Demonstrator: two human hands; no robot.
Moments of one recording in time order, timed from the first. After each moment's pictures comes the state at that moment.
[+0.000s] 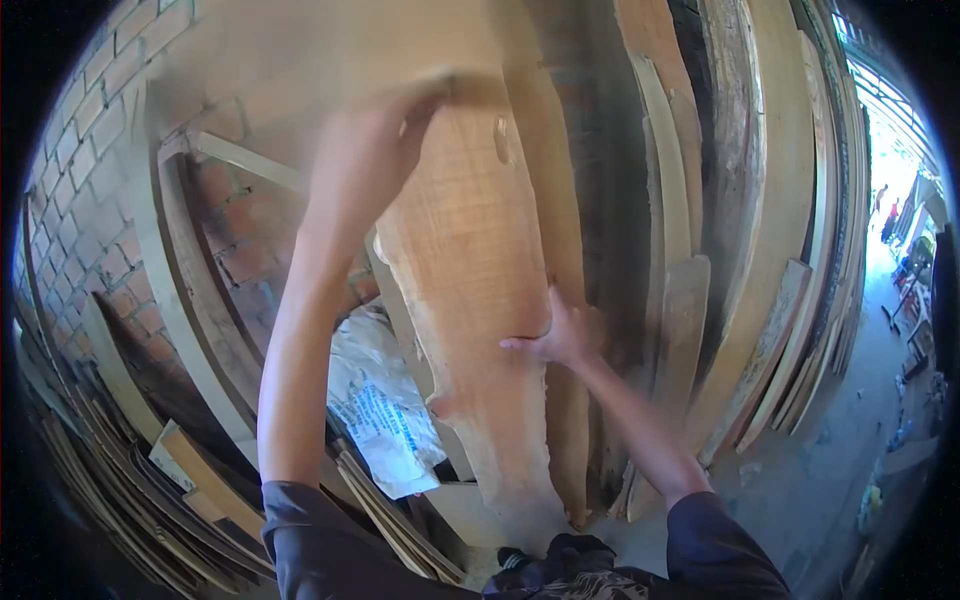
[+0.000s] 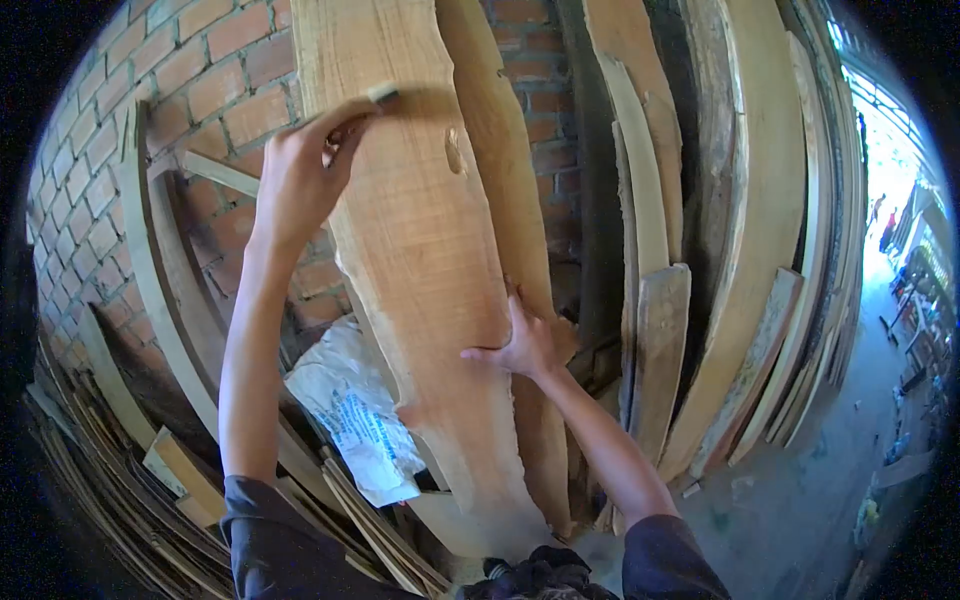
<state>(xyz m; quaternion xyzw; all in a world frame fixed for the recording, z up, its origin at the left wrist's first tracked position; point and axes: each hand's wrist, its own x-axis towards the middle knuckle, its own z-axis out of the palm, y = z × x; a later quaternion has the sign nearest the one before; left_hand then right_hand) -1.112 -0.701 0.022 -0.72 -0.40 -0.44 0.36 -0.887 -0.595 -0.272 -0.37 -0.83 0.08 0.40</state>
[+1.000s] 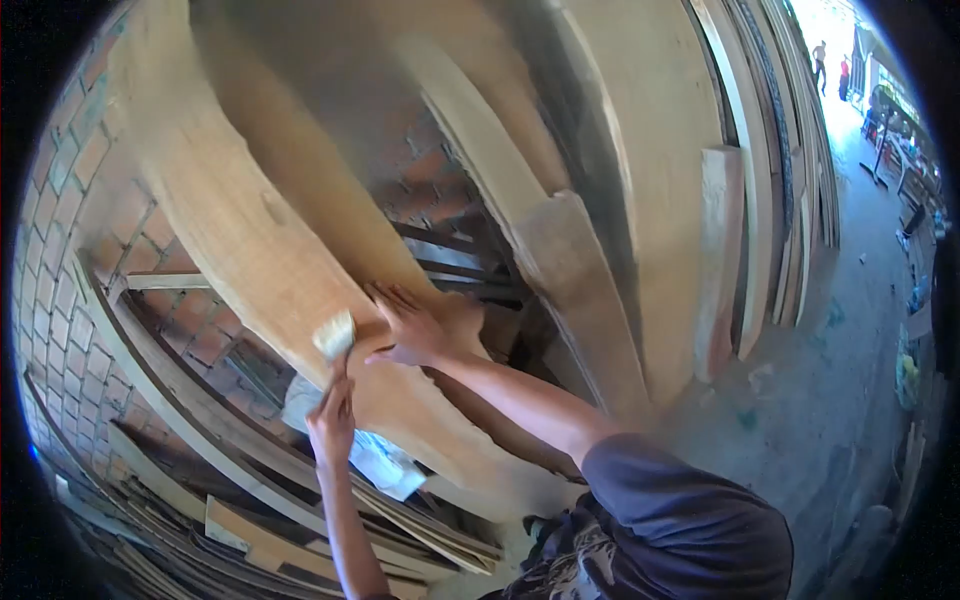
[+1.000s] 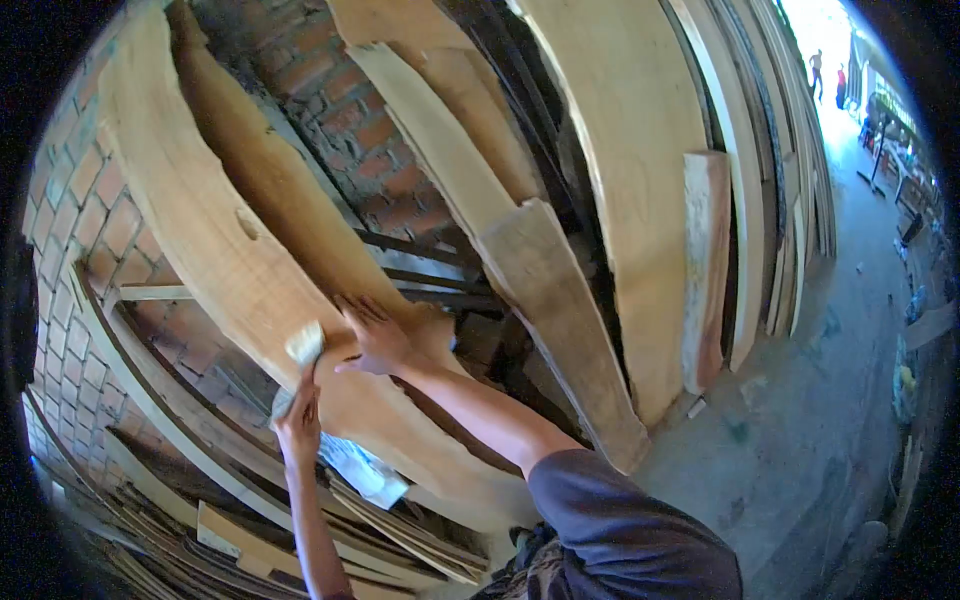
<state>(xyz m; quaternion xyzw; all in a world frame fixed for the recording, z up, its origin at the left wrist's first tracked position) -1.005 -0.772 -0.227 -0.70 -0.59 -0.36 0.20 -0.863 -0.583 -0.292 -0.21 -0.81 0.14 0.52</state>
